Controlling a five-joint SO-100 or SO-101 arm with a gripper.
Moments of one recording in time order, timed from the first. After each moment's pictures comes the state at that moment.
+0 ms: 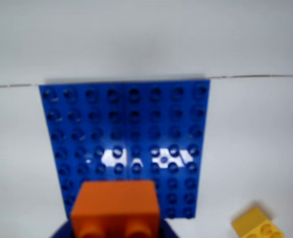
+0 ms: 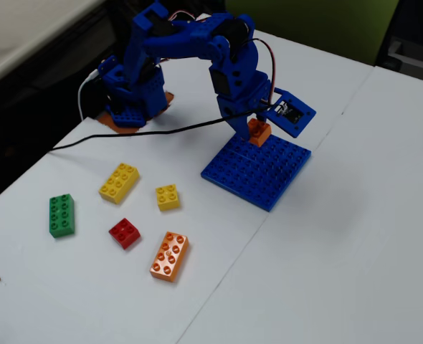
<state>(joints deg) 0.3 60.6 35.8 99.8 -89.8</state>
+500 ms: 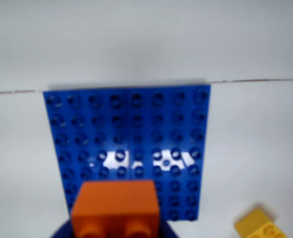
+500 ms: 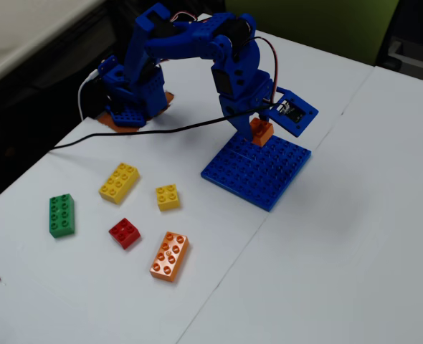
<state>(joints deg) -0.3 60.0 34.5 100.0 -88.8</state>
